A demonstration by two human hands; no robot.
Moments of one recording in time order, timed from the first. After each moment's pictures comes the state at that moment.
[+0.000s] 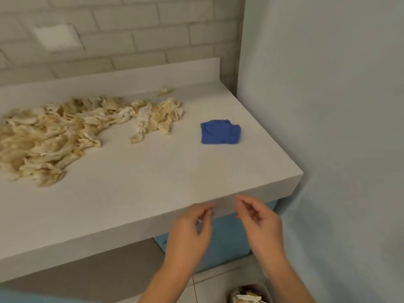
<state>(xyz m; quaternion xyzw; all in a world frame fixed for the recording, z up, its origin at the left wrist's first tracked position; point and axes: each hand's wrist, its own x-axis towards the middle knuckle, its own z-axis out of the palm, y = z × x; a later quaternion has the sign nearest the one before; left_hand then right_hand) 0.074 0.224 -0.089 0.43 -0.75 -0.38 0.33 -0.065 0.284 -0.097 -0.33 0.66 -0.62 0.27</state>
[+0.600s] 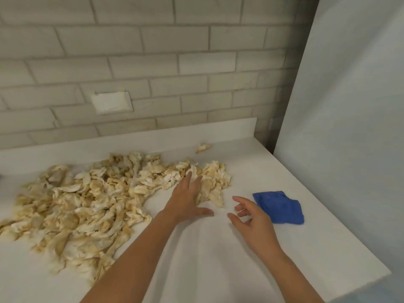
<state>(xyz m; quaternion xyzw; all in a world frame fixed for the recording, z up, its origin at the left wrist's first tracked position) 0.133 -0.118 -0.032 0.40 -0.90 -0.16 0.10 -0.013 0.050 -0.023 -0.47 0.71 -0.49 0.21</state>
